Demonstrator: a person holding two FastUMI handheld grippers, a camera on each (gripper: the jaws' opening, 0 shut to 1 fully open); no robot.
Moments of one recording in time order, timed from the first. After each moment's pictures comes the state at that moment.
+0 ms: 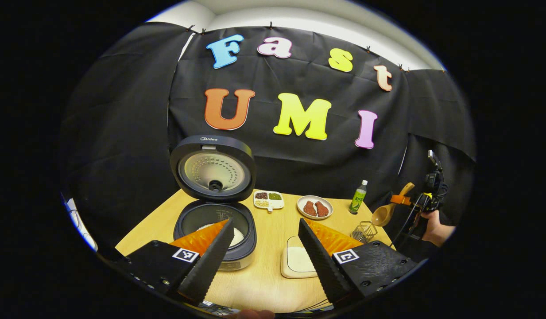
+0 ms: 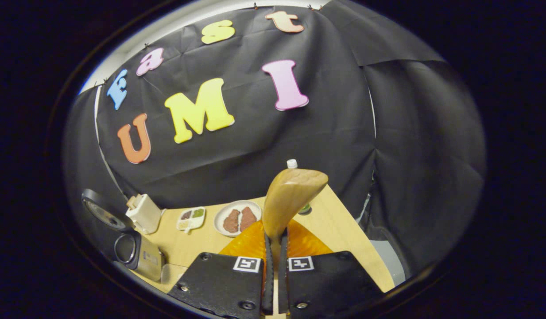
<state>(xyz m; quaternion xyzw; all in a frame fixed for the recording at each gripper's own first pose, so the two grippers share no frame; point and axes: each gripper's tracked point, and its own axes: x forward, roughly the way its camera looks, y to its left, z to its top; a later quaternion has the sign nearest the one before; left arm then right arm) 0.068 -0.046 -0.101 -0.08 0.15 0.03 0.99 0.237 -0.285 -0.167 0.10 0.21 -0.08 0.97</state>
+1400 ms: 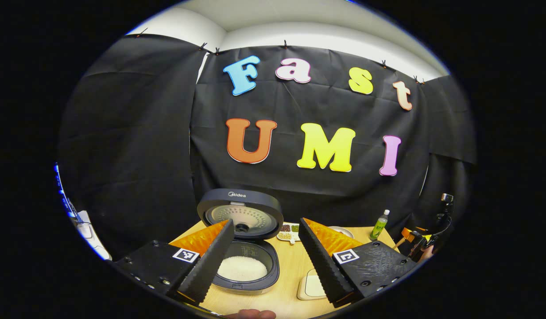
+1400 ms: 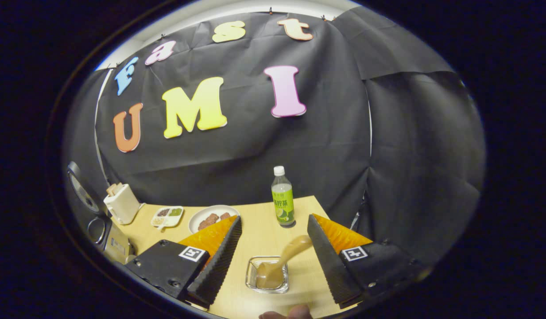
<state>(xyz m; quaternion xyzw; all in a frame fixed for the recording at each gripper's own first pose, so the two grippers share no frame) 0.113 0.024 -0.006 -0.06 0.06 0.11 0.99 0.253 -0.309 -0.154 0.03 0.13 -0.09 0.99</state>
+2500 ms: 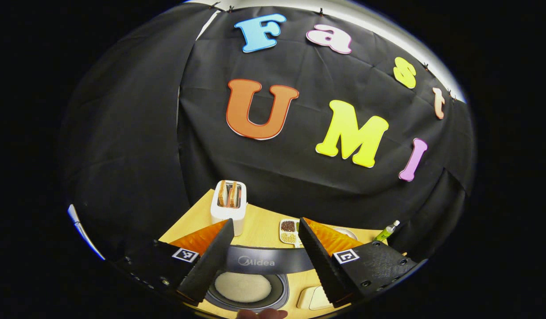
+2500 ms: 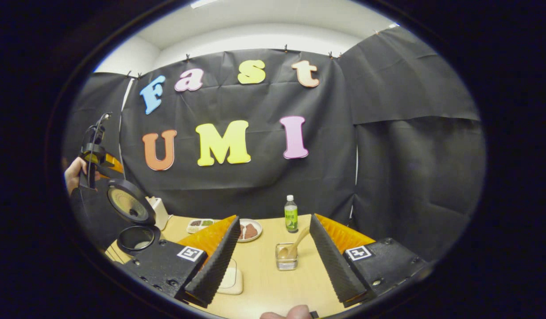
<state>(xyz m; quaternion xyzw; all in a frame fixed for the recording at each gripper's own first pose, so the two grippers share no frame) 0.280 0.115 -0.042 -0.14 0.21 0.08 0.97 0.031 -0.203 -0.040 0.00 0.07 -0.10 0.99</state>
